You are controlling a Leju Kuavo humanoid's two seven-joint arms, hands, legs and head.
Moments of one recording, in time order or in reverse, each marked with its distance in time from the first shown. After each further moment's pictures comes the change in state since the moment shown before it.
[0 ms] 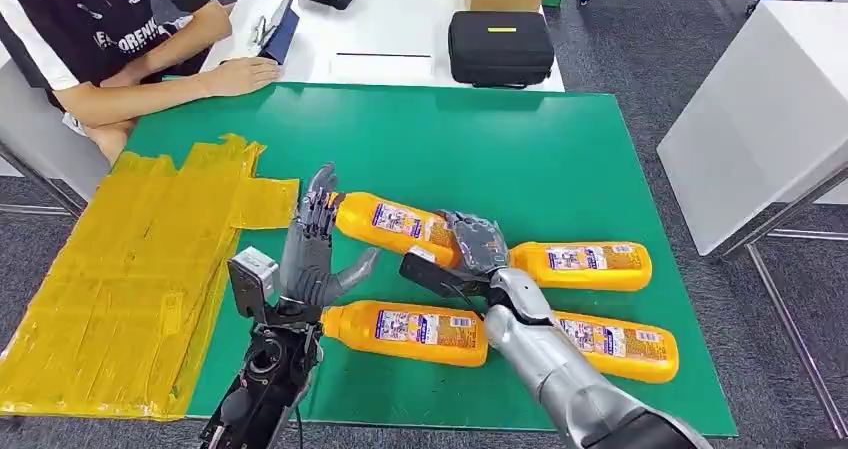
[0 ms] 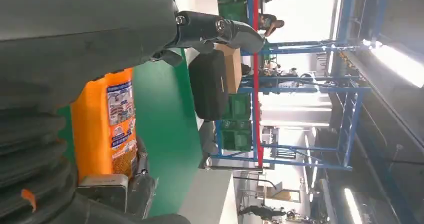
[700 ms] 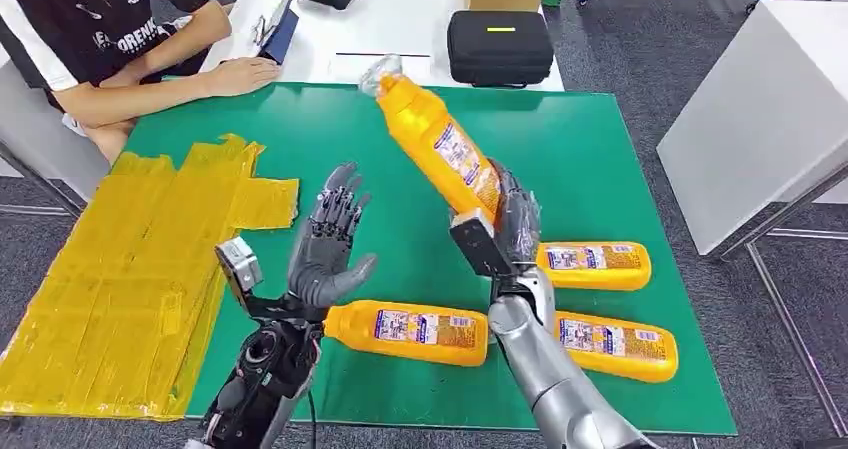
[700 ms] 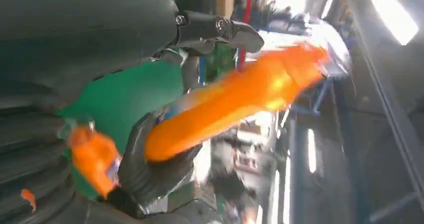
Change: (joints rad) left arm -0.044 0.002 0.012 0.055 0.238 -0.303 0.032; right arm 0.113 0.056 -0.206 -0.268 -0.383 -0.261 -0.307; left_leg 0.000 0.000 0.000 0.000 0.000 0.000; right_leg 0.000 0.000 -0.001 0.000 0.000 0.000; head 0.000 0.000
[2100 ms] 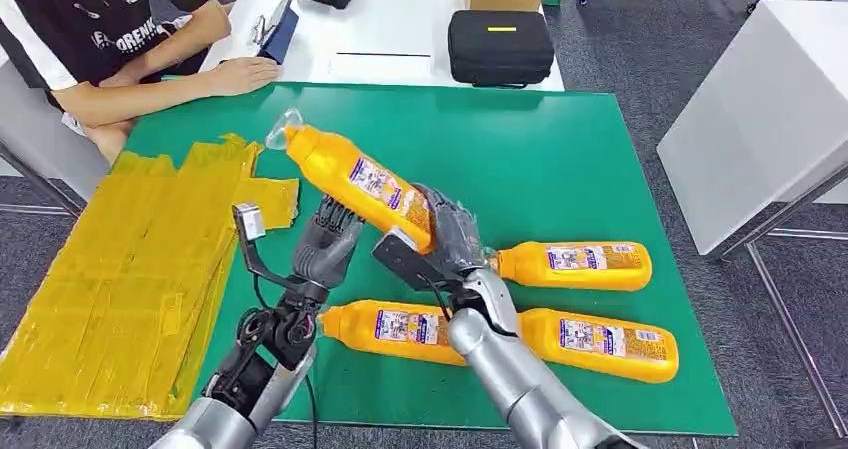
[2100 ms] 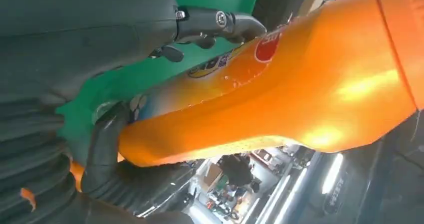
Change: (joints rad) left arm -0.149 -0.001 0.074 0.326 0.279 -0.076 0.179; right arm -0.029 0.048 0.200 0.060 0.250 0.205 0.287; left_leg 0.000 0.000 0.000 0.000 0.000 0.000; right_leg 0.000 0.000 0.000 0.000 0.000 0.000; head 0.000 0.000
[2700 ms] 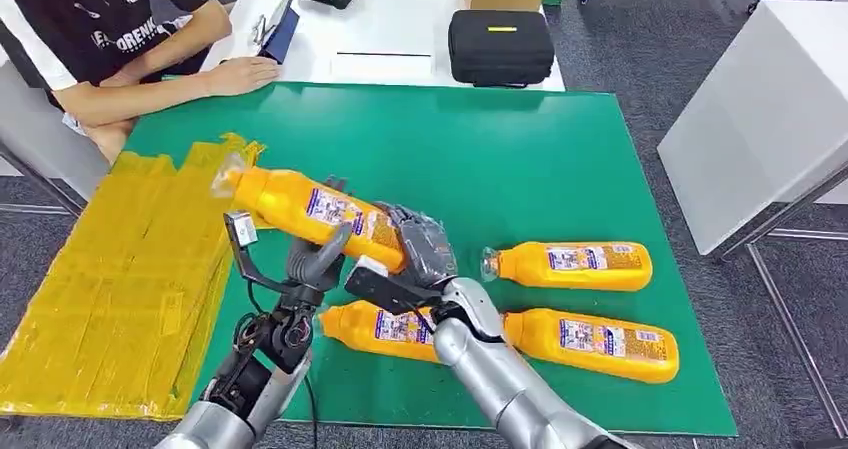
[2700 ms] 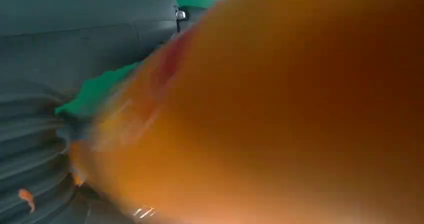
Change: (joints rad) left arm 0.011 0.000 0.030 0.016 0.008 0.014 -0.020; right arm 0.011 0.029 0.071 0.025 0.015 0.076 -0.131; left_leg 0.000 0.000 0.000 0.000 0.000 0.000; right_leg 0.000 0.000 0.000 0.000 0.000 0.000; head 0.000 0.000
